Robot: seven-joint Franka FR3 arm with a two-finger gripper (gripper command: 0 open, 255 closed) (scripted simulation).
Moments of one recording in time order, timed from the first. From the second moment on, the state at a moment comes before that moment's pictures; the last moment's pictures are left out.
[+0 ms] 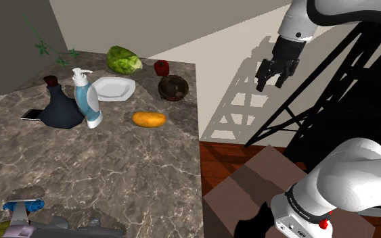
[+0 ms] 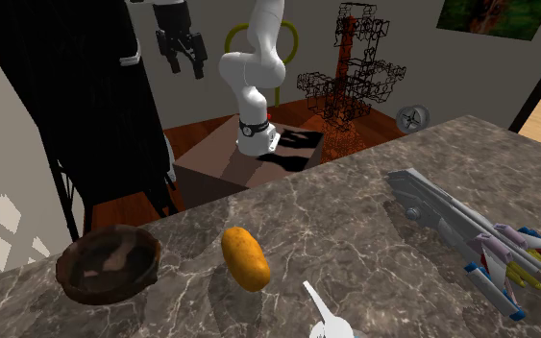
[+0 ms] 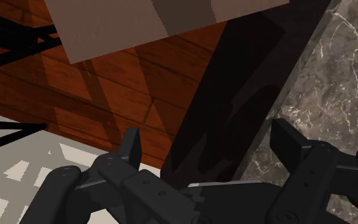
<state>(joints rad) 0.00 -0.74 -0.07 -2.40 -0.01 1.61 0.16</state>
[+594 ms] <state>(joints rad) 0.08 -0.52 -0.05 -2.33 0.00 1.79 0.04</state>
